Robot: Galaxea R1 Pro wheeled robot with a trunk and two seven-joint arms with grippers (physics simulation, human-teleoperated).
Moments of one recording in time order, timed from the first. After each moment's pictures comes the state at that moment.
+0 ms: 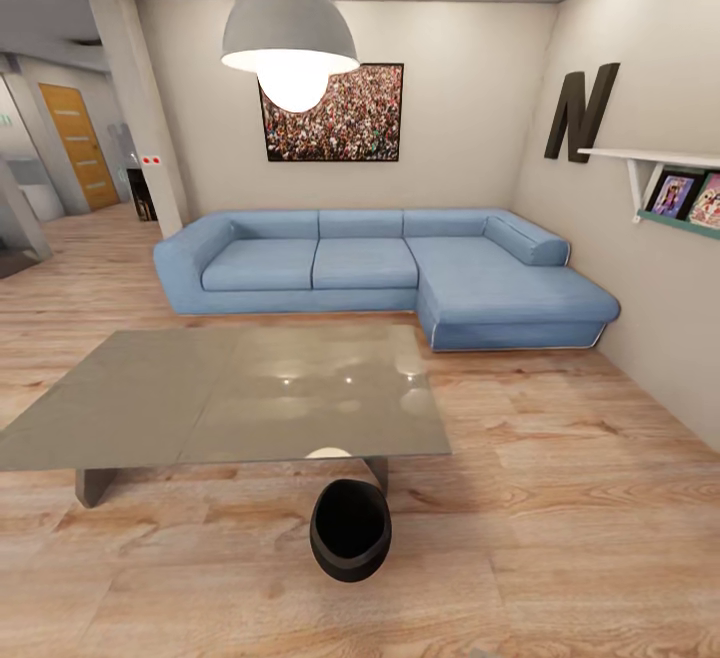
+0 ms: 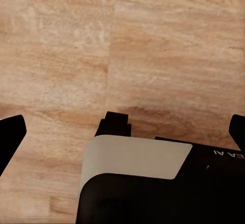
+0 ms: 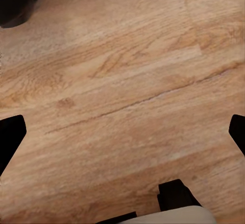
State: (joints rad) left arm -0.37 -0.01 -0.46 -0.05 0.60 0.10 0.13; right arm -0.43 0.15 0.53 0.03 -0.74 -0.24 -0.22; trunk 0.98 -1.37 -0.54
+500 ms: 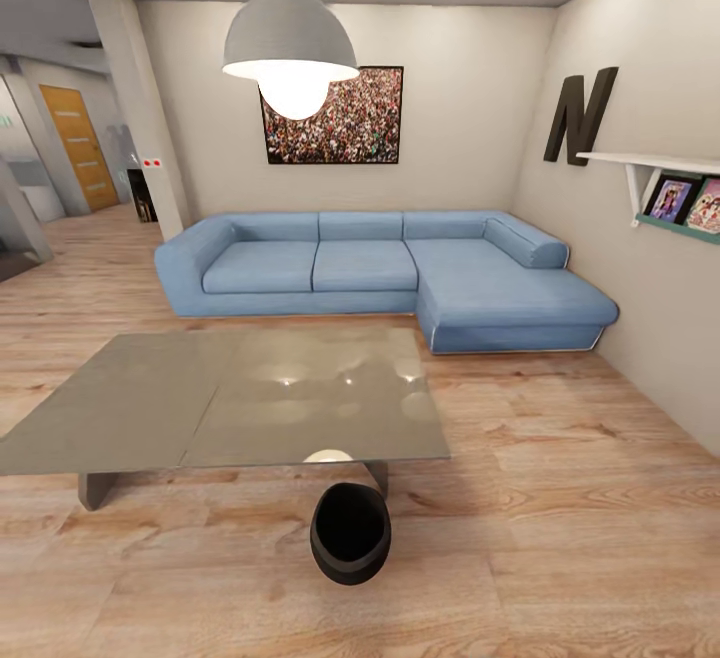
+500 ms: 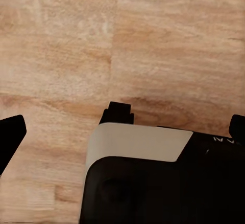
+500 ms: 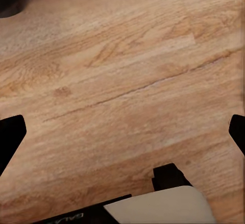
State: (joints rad) left arm -0.35 0.00 -0.46 -0.05 0.60 0.09 0.13; right arm -0.41 0.15 0.53 0.03 -0.74 -0.24 -0.22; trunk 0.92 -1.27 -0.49
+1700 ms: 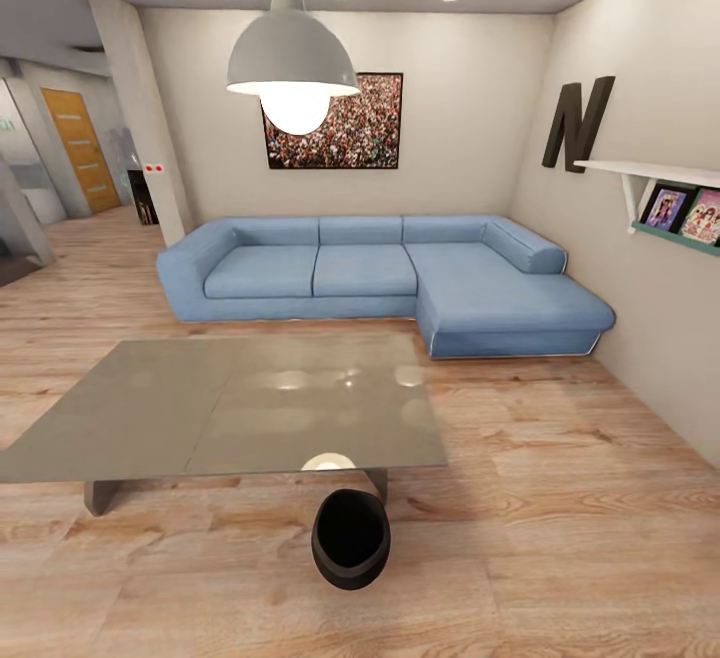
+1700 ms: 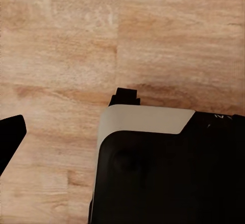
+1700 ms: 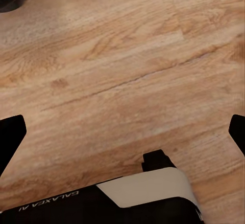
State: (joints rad) left arm -0.33 0.00 -0.46 -0.05 0.57 0.09 0.13; right arm -0.39 0.13 0.53 0.03 -0.74 -0.24 -0.22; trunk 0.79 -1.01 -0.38
